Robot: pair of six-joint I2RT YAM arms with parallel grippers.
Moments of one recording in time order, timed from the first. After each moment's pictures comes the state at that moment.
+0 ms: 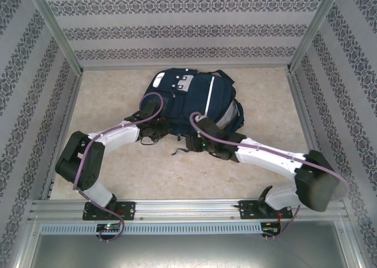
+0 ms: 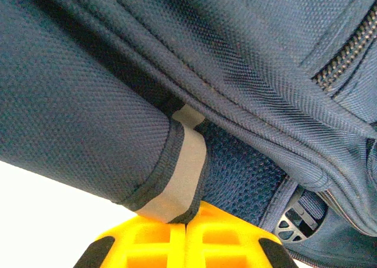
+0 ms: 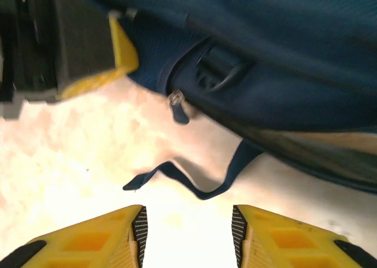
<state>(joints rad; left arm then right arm) -0.46 1.63 0.94 -0.28 0.18 -1.03 0.88 1.42 0.86 -0.30 0.08 0.60</state>
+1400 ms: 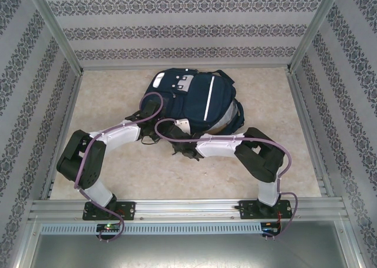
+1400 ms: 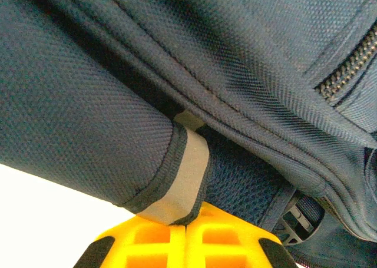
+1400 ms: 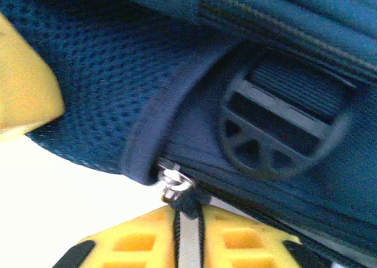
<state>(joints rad) -0.46 1.64 0.96 -0.28 0.19 -1.06 0.97 1.88 1.10 -0.25 0.41 0.70</state>
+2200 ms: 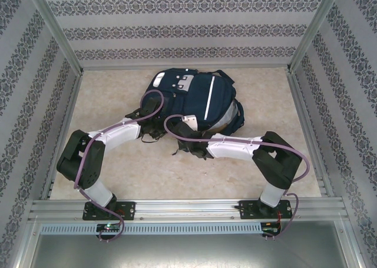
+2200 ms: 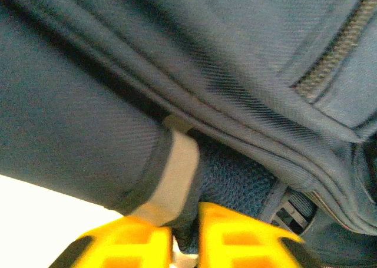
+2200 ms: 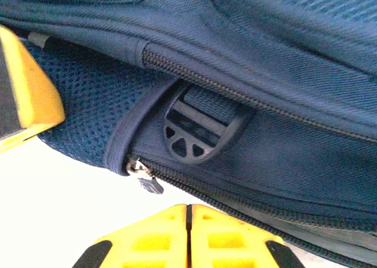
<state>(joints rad) -0.46 1.64 1.00 -0.34 0.19 -1.02 0.94 1.73 1.02 -0.26 0.41 0.70</state>
